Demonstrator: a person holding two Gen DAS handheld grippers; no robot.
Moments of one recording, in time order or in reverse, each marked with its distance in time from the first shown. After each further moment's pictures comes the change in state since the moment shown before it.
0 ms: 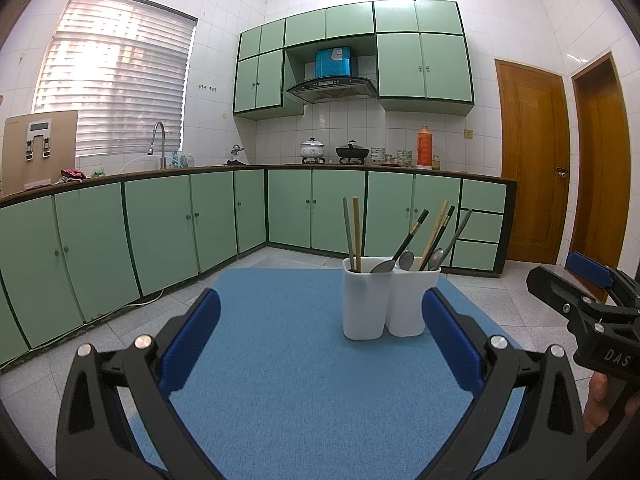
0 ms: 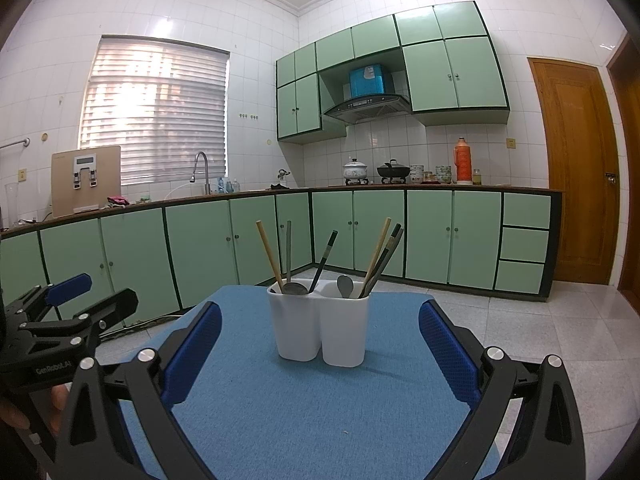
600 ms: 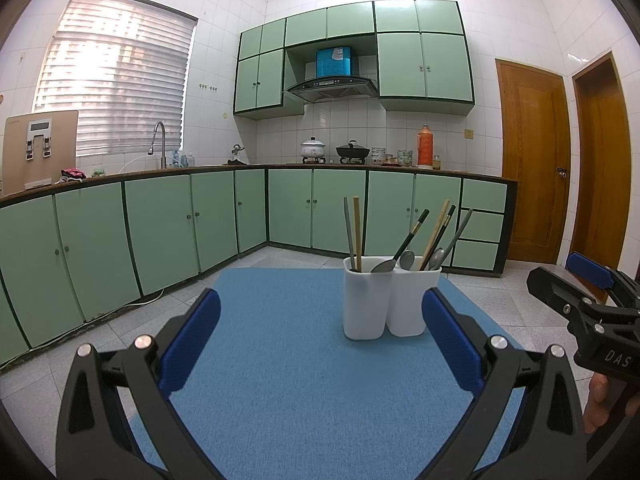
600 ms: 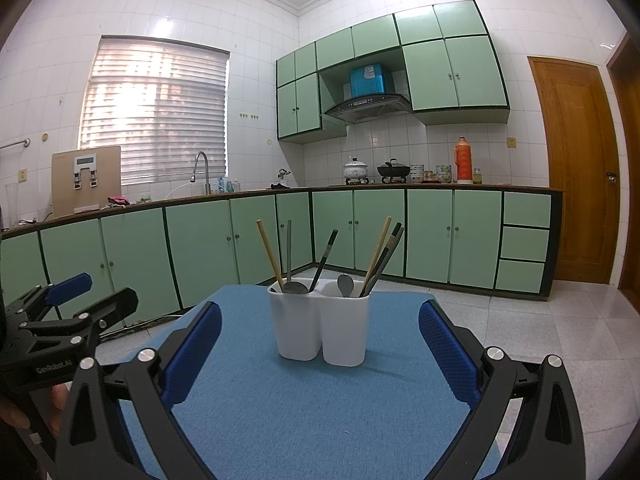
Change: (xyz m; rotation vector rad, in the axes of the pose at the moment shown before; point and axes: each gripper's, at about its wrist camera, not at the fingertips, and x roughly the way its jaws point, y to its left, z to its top) left arm 0.000 0.000 0.000 0.000 0.001 0.000; right arm -0.001 0.002 -0.001 0.001 0.001 0.001
